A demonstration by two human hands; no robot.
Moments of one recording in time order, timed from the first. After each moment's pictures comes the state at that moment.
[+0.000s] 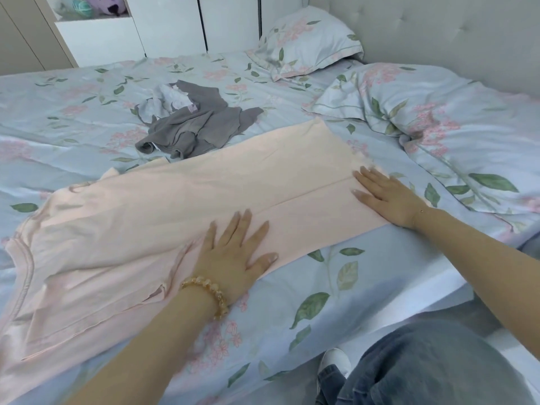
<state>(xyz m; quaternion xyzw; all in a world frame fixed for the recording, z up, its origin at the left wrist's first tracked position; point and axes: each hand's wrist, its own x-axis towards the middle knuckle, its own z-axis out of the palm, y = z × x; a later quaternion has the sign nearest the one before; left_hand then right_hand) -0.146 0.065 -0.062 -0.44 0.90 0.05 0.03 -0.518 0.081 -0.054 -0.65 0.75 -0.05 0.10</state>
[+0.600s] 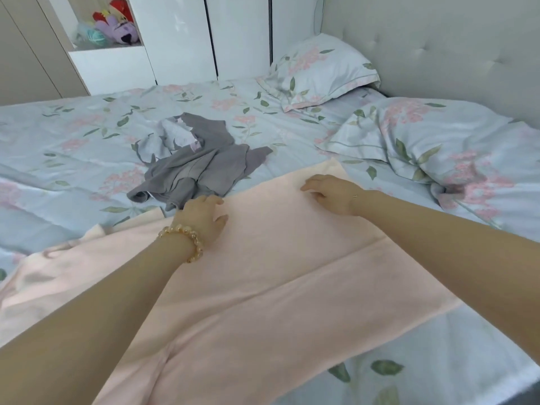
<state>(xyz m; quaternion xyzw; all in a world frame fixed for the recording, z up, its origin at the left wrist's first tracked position) -0.168 -0.158 -0.015 -0.58 0.81 0.10 -0.07 -0.480 -0.130 -0.018 -0.75 0.65 -0.06 0.11</state>
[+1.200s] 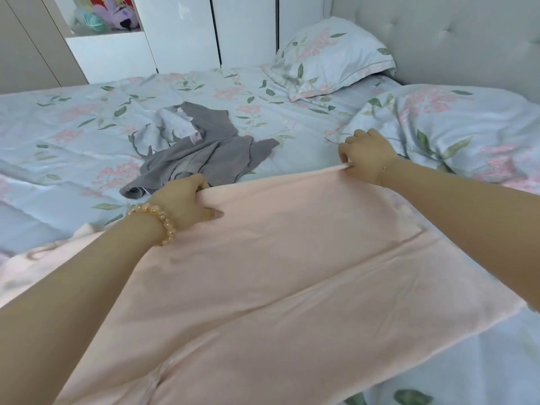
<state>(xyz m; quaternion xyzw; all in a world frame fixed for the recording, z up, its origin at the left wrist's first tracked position) -0.150 -0.177 0.018 -0.54 0.82 0.15 -0.12 -0.527 -0.162 0.012 -0.72 0.67 0.04 -0.18</state>
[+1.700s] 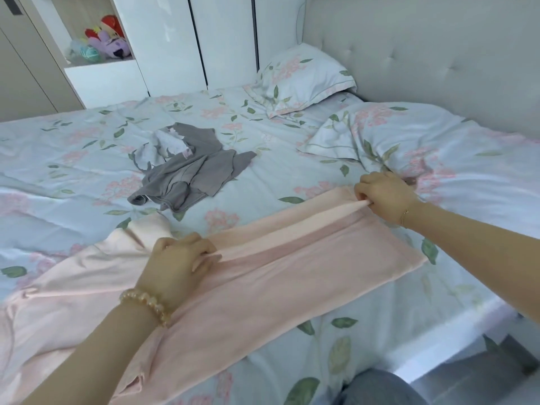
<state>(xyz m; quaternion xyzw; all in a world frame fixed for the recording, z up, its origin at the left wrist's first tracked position) -0.127 -0.022 0.015 -0.43 0.89 0.04 -0.15 -0.561 0.004 0.016 -0.73 0.66 -0.03 -0.17</state>
